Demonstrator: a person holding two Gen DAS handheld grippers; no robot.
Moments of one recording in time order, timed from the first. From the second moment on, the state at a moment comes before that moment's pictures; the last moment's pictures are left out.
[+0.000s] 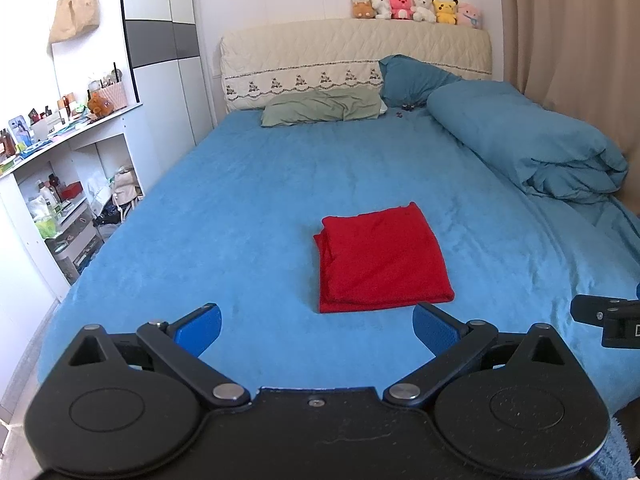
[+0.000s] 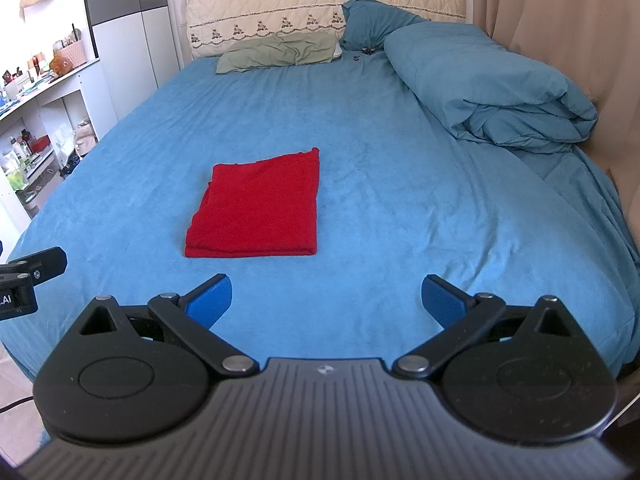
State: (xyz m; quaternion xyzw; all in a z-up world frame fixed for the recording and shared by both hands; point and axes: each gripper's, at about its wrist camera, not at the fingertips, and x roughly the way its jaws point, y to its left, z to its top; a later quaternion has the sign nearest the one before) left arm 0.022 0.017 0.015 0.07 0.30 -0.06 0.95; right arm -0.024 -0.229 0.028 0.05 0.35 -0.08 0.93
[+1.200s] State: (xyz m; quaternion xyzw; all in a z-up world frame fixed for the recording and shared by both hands) left arm 0.020 0.010 0.015 0.07 0.30 -0.05 0.95; right arm -0.027 -0.214 0.030 0.05 0.35 -0.09 0.93
